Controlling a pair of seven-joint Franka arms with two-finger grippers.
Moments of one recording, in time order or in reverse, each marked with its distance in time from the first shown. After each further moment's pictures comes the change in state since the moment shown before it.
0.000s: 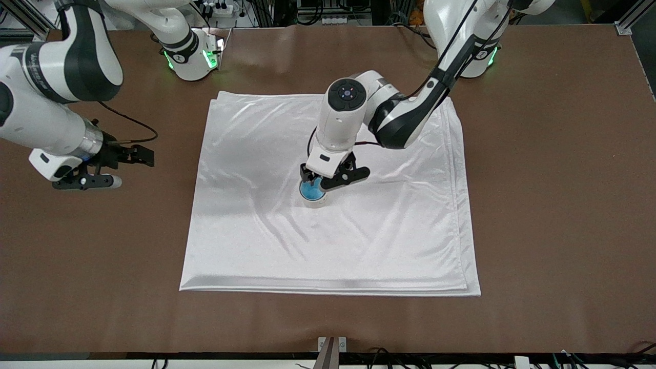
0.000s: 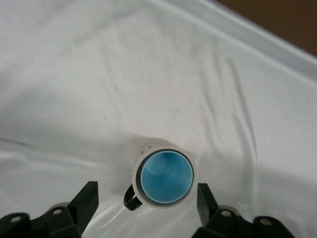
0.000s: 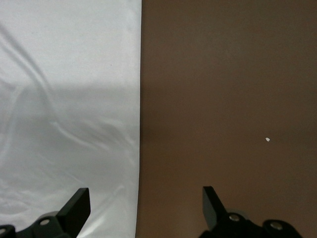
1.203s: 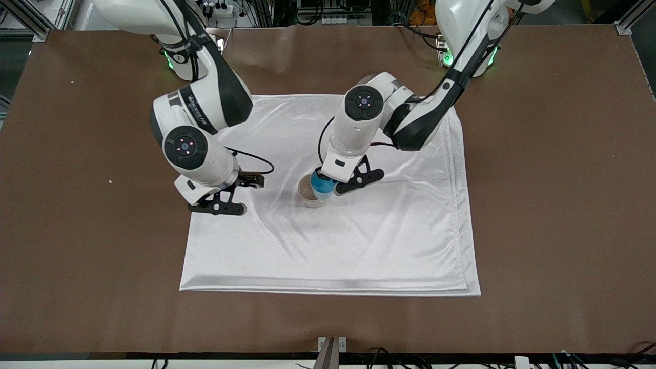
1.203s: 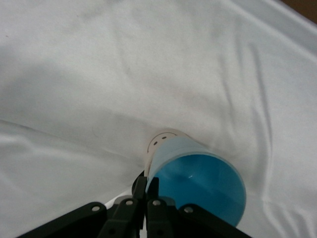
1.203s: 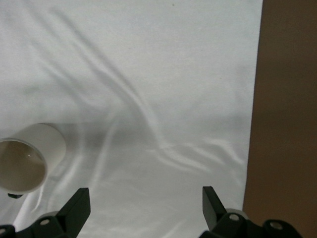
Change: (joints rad) left arm 0.033 0.017 -0.024 -0.060 -0.096 0.037 0.023; right arm 0.384 0.385 -0.009 0.356 0.022 -0.005 0.454
